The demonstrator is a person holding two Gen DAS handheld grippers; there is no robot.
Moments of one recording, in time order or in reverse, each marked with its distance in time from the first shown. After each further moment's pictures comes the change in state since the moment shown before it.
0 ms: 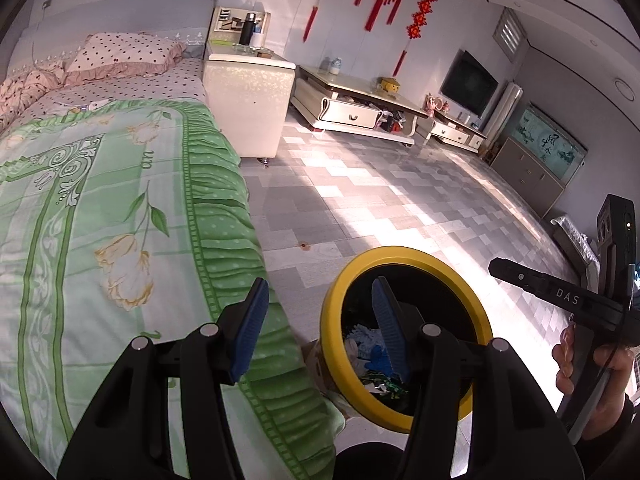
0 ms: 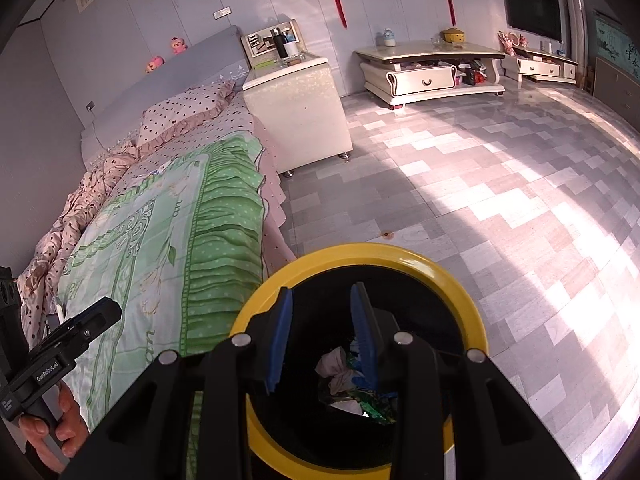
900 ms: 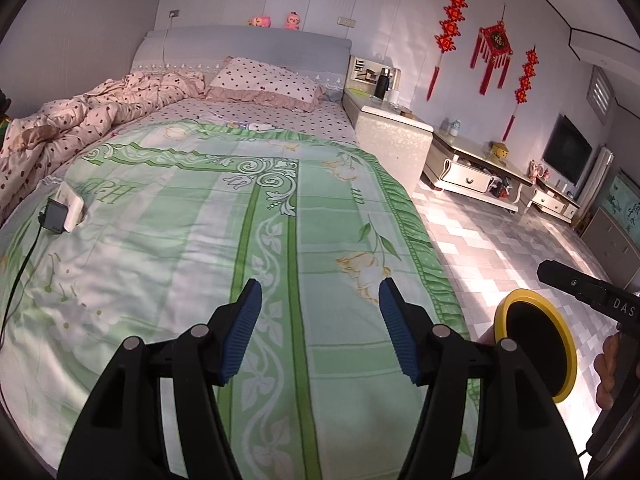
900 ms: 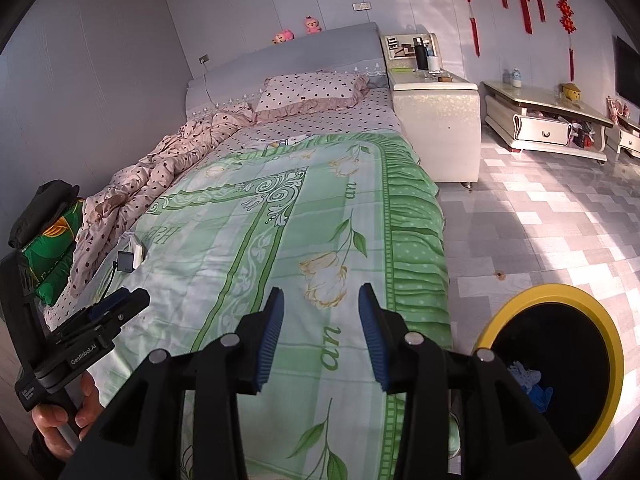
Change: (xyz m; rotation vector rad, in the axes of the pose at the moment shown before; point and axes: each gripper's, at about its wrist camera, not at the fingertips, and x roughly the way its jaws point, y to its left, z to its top) left arm -0.181 0.185 -0.050 -0.171 -0.197 0.381; right arm 0.001 0.251 -0.037 -0.298 -0.022 0.254
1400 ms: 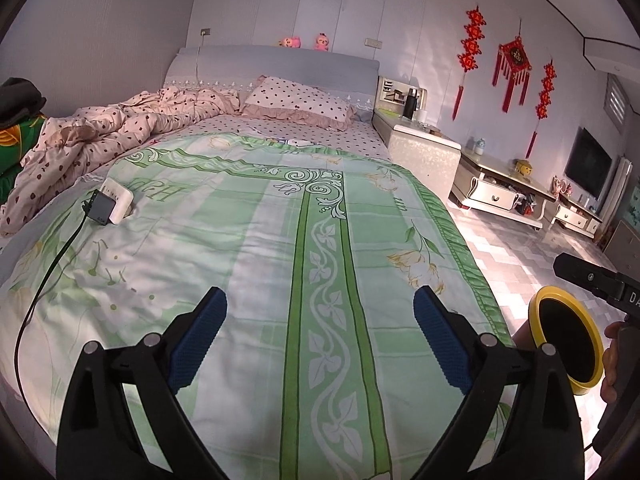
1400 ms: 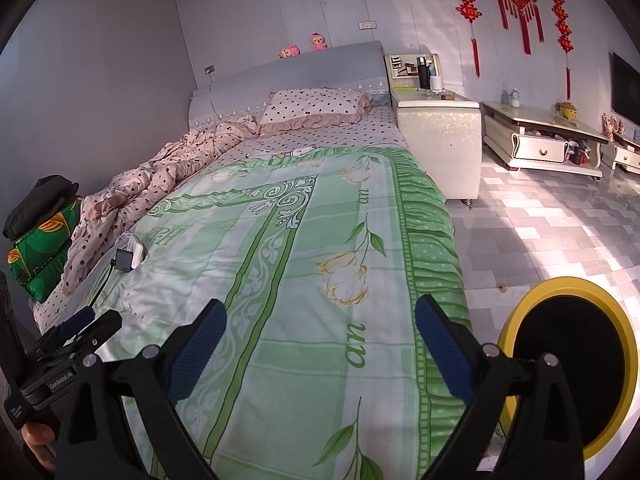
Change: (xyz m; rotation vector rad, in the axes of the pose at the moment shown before) left arm -0.041 0.047 -0.045 -0.017 -0.094 0.092; right arm 0.008 0.034 -0.039 -0.025 -0.098 -0.046
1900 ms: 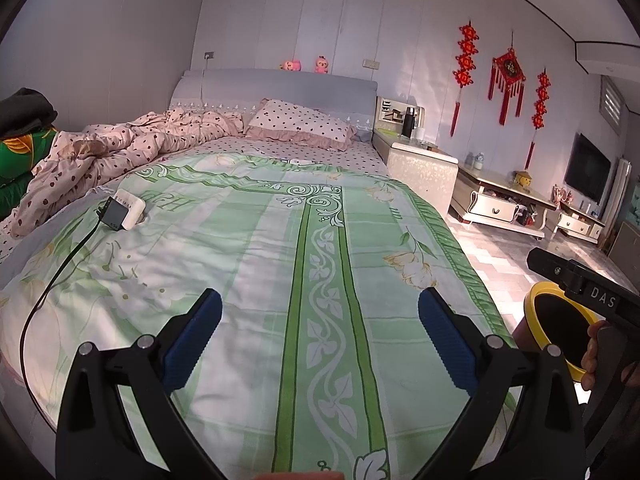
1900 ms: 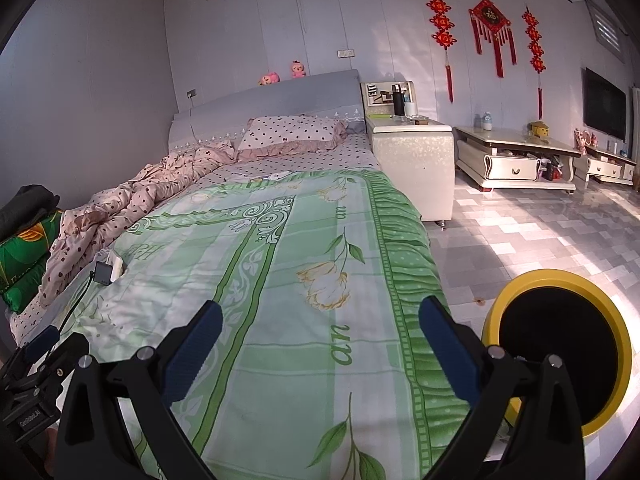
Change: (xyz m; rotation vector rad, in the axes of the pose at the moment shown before) left arm -0.040 -0.014 -0.033 0.017 -0.084 0.008; right arm -0.013 0.009 -0.036 0.013 -0.110 -0.078
